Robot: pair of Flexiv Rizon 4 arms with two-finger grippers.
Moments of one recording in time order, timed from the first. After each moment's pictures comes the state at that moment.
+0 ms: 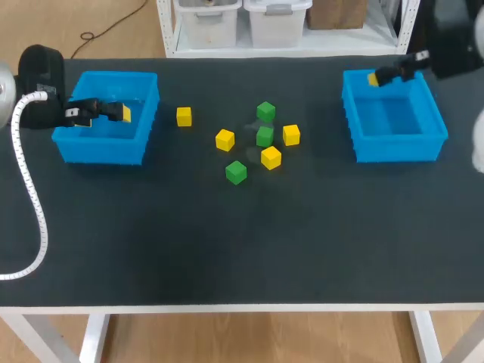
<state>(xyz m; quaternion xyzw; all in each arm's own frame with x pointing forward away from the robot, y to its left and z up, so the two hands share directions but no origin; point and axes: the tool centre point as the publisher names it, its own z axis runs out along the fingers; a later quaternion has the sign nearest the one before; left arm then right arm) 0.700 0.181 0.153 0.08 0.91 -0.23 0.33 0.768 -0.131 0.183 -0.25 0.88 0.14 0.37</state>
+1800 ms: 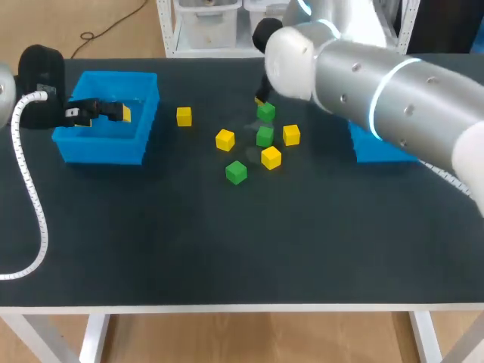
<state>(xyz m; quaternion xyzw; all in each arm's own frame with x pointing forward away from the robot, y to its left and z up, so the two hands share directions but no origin) 0.700 0.181 0.153 0.08 0.91 -0.23 0.33 0.925 0.051 0.027 -0.46 0.86 0.06 0.21</state>
